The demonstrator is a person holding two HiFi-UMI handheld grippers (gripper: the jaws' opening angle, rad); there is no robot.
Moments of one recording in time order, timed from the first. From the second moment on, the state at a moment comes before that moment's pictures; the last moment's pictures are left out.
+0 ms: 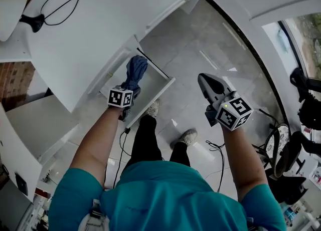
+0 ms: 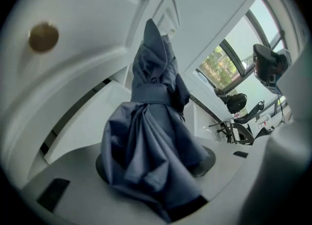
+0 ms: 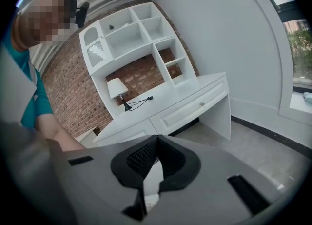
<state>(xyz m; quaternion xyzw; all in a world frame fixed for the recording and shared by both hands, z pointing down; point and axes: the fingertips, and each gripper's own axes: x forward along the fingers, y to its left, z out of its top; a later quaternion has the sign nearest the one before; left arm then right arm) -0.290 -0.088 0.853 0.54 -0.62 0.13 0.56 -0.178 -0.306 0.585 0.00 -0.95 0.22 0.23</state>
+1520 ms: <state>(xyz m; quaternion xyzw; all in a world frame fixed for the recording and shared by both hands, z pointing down) -0.335 -0.074 1.018 0.45 -0.65 0.16 0.59 -0.165 -0.268 0.699 -0.01 -0.93 0.24 0.28</state>
